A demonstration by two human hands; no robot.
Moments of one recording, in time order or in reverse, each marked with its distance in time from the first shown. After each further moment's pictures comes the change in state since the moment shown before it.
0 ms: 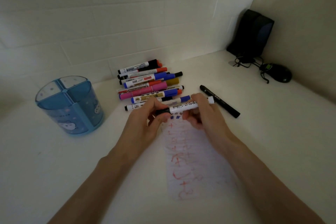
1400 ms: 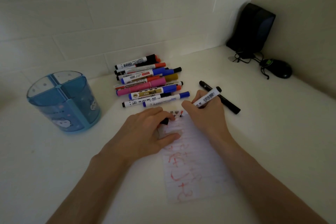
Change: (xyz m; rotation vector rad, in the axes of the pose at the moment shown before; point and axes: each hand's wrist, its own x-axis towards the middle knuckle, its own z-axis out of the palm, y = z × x) left_hand -0.003 -0.011 -0.002 0.572 -0.334 0.101; right_hand 0.021 0.030 0.001 -0.286 0.285 -0.142
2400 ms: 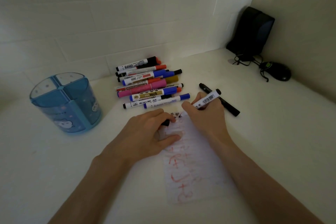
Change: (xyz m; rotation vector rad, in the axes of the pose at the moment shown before) left_hand 0.000 -0.001 0.001 -0.040 -0.012 -0.016; right_hand 0.001 0.000 0.002 -0.006 0.024 -0.013
